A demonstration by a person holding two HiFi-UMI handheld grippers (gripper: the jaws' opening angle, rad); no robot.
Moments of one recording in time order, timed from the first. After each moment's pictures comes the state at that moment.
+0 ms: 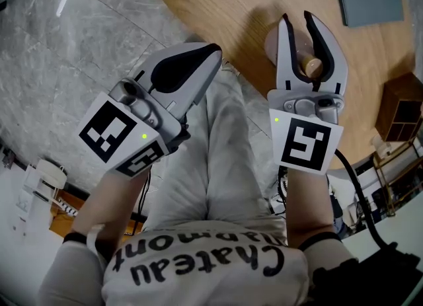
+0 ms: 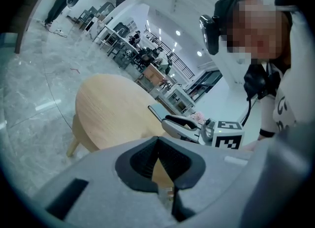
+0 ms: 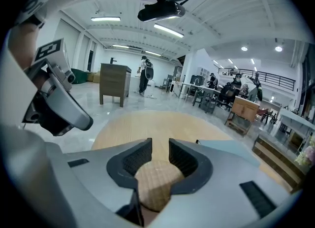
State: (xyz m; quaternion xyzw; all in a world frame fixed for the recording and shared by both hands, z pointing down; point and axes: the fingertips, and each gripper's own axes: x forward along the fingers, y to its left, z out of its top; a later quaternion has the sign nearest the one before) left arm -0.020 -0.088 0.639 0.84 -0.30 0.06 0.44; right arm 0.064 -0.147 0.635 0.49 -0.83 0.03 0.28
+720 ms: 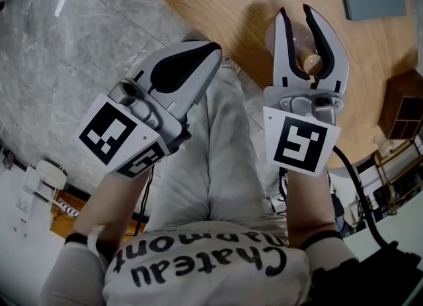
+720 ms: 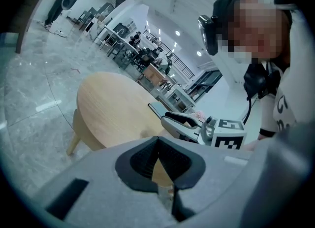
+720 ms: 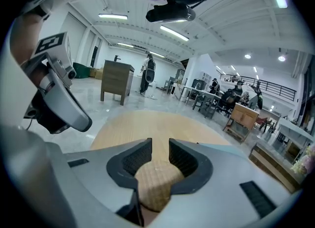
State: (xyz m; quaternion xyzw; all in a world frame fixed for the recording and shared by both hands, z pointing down) left arm -0.015 -0.078 0.643 0.84 -0.31 0.06 0.43; right arm 0.062 -0.142 0.633 0.49 -0.82 -0.01 0.29
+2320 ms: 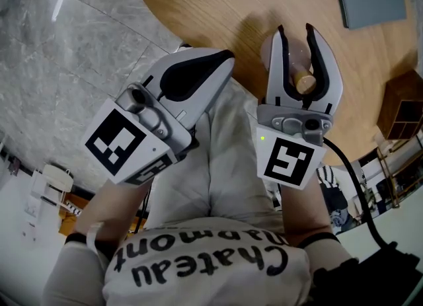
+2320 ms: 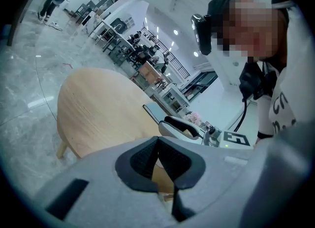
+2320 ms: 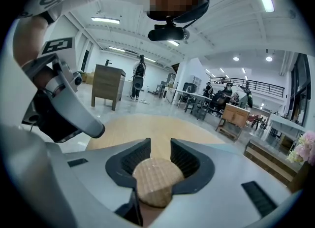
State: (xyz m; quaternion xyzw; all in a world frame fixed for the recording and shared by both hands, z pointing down) left arm 0.006 -0.105 0.636 0.85 -0.27 0.03 0.45; right arm 0.066 -0.143 0.631 0.54 -0.81 -0.01 0.25
